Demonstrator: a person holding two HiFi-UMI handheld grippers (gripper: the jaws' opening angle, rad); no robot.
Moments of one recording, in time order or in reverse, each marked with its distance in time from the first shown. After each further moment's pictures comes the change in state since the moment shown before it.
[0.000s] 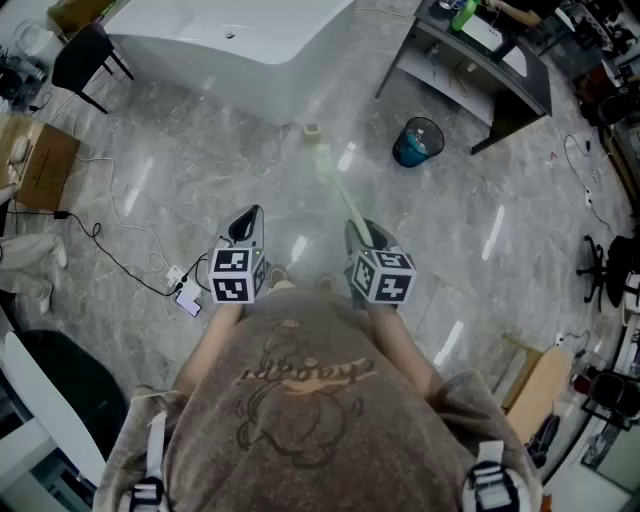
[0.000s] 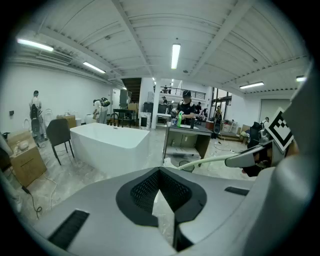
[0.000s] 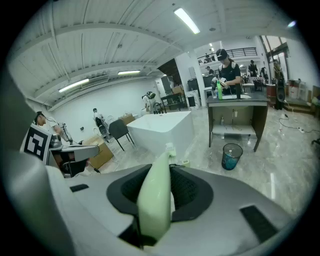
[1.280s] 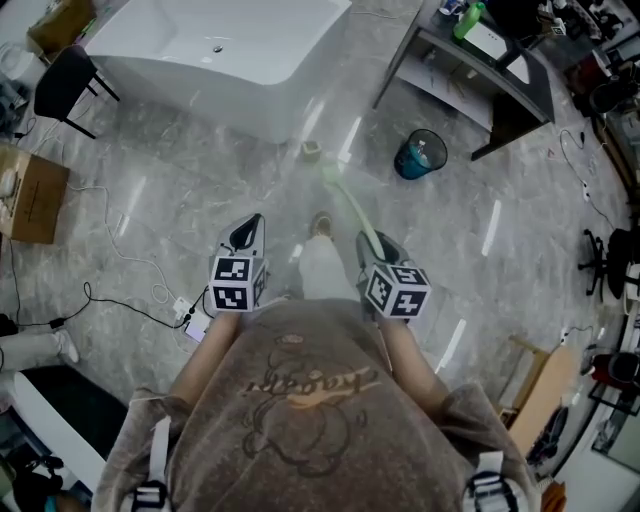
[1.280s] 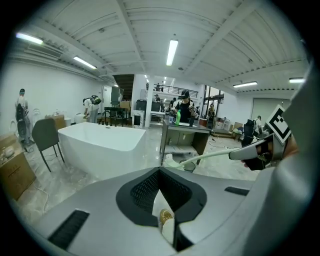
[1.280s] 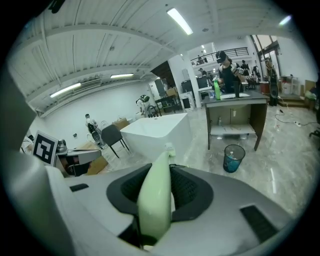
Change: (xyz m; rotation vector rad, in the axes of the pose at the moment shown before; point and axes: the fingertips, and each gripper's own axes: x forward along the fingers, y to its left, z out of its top) left arm 0.093 0.084 0.028 0.044 0.019 -0.096; right arm 0.089 0.002 0.046 0.062 -0.038 -0.046
